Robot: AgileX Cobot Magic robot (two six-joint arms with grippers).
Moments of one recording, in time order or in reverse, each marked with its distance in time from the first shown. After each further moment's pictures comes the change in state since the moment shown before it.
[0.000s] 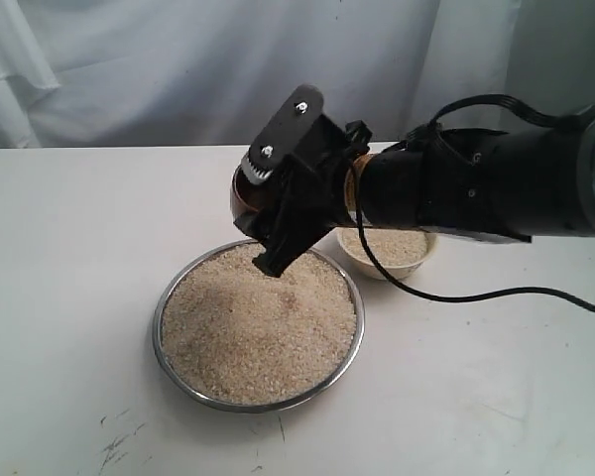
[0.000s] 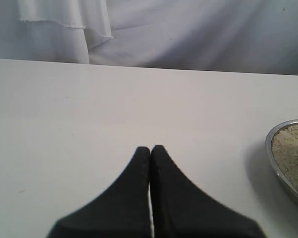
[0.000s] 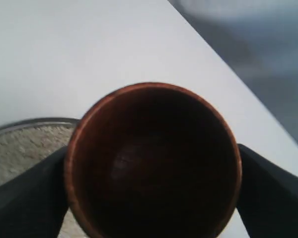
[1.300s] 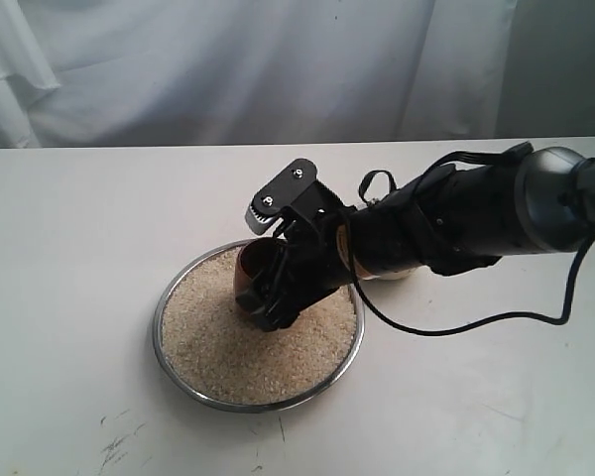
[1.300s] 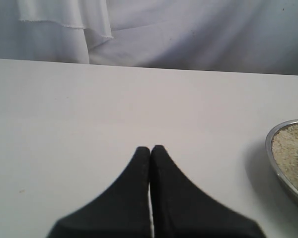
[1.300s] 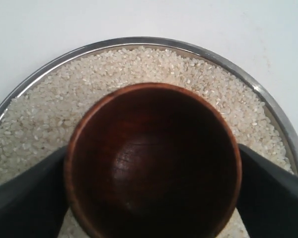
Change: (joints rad) left arm 0.000 0.000 0.000 0.000 0.000 0.000; right arm -0.027 0.128 -0.008 -0.798 -0.140 0.994
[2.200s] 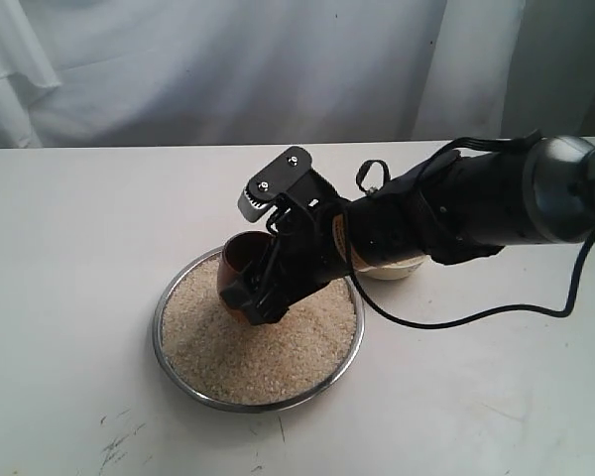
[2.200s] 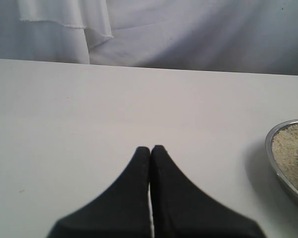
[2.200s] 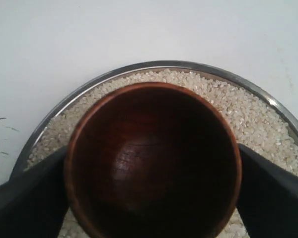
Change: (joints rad) left arm 0.000 0.000 0.000 0.000 0.000 0.000; right arm -0.001 -0.013 -0.018 -0.006 -0.080 0.041
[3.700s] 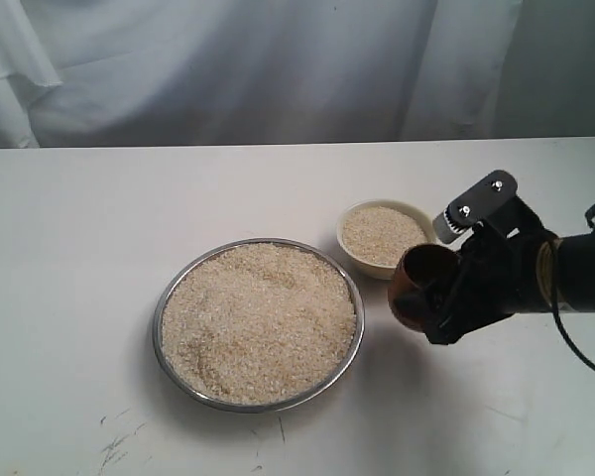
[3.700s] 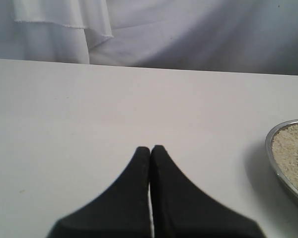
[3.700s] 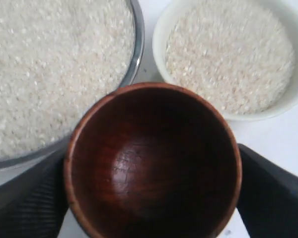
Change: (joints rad) left arm 0.000 0.000 0.000 0.000 0.000 0.000; right arm -0.366 -0.305 0.456 0.295 0.030 -0.438
